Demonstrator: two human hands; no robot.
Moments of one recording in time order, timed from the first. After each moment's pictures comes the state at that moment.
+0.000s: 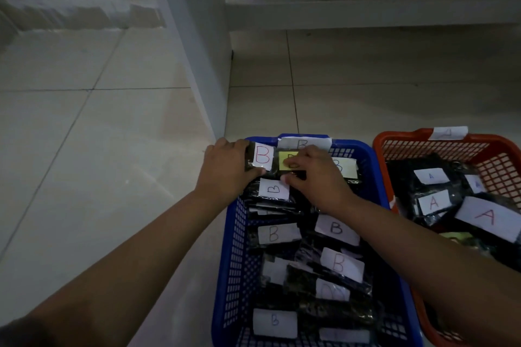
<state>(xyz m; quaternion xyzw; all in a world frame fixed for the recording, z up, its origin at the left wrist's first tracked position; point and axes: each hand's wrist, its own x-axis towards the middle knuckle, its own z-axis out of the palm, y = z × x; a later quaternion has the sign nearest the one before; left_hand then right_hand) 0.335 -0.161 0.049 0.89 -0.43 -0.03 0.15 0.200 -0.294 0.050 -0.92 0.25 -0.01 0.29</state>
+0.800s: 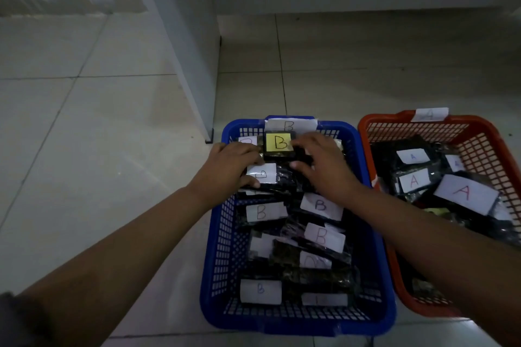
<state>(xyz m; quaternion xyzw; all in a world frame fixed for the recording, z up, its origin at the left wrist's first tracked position) 0.319 -0.148 0.033 0.79 -0.59 -0.10 0.14 0.162 -0.311 0.041 -0.93 0.22 -0.08 0.28</state>
